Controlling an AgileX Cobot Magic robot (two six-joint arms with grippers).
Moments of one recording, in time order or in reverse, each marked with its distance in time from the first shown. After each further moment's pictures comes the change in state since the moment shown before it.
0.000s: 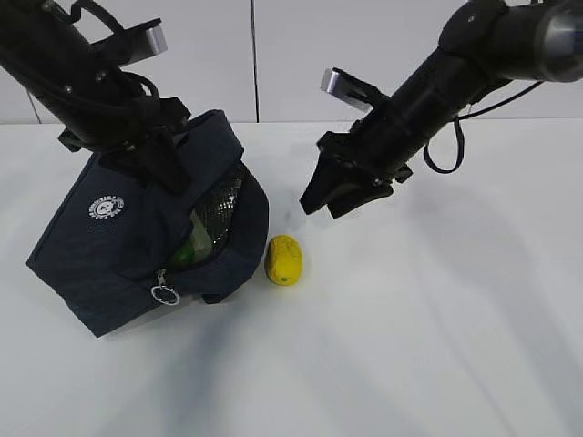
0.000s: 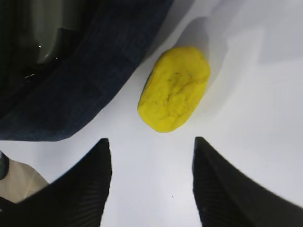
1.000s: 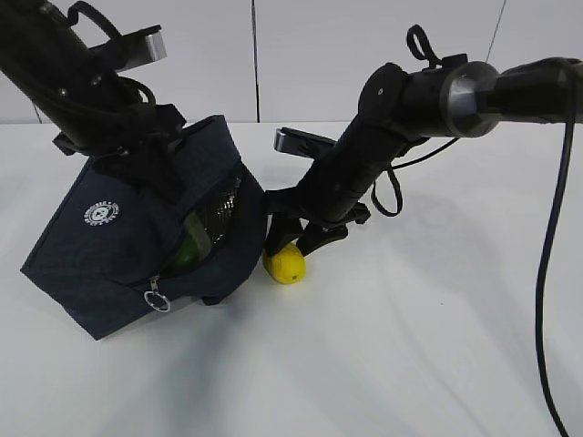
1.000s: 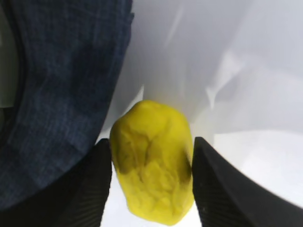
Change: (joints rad) left arm 0.000 0.000 0.000 0.028 0.036 -0.002; right arm 0.148 0.125 0.000 -0.131 -0.268 0.240
